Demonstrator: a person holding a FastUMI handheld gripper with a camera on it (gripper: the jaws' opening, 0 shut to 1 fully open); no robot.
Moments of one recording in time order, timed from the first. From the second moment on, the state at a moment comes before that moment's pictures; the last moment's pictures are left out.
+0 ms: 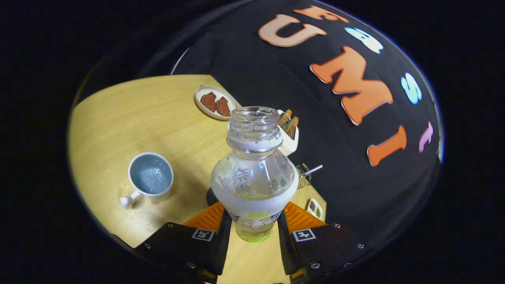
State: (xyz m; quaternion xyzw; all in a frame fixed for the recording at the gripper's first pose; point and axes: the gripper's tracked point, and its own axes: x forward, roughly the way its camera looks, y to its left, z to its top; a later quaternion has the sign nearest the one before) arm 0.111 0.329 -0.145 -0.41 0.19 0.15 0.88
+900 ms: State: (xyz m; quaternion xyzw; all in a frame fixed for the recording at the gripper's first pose) arm 0.201 0.331 -0.213 -0.05 0.23 0.20 0.95
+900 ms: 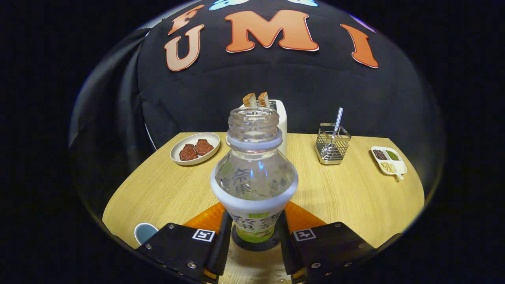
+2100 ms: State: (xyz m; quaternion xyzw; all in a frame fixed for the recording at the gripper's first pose) arm 0.147 0.270 -0.144 -0.03 0.23 0.16 0.96
